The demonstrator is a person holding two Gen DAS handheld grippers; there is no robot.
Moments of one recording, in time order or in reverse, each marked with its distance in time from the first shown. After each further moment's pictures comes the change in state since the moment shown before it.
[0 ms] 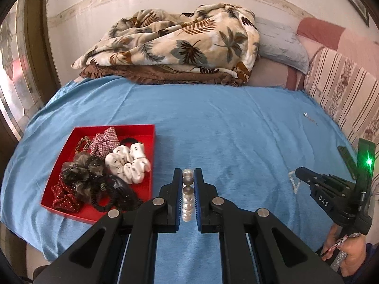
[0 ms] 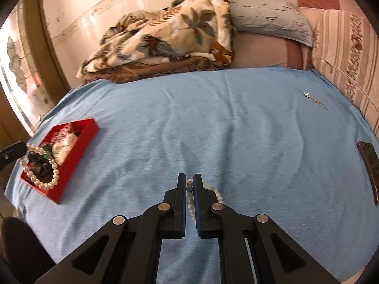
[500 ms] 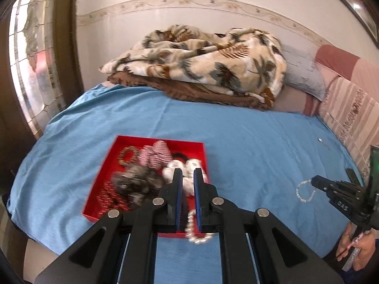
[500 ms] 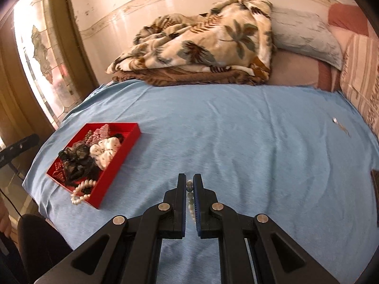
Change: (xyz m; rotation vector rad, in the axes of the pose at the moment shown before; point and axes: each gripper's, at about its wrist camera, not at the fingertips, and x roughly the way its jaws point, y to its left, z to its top) left arm -0.040 0.098 0.007 -0.086 -0.099 0.073; right arm -0.016 0.070 0.024 -0.110 -0.018 0.100
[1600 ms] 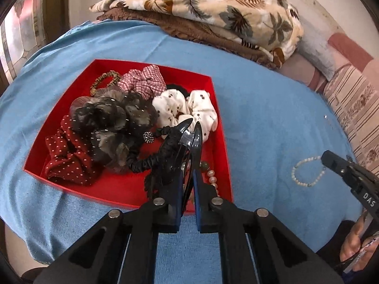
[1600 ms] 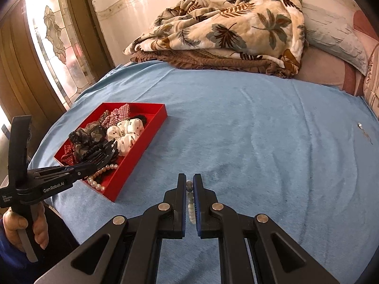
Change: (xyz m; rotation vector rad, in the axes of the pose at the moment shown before) left arm 0.097 0.022 -0.062 -0.118 0.276 -0.125; right arm 0.037 0.043 -0.006 -0.063 0.085 0.079
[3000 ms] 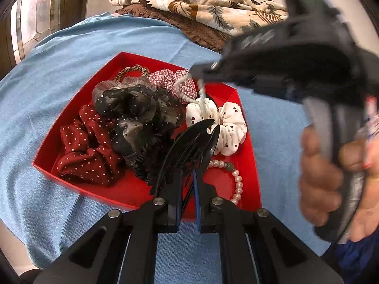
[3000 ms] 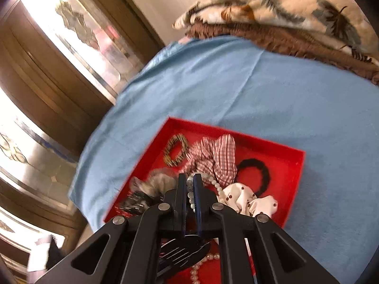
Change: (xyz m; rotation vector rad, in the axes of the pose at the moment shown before) left arm 0.002 0.044 0.001 -0.105 -0.032 -0.021; right arm 0.168 0.139 0.116 -0.013 0.231 0.322
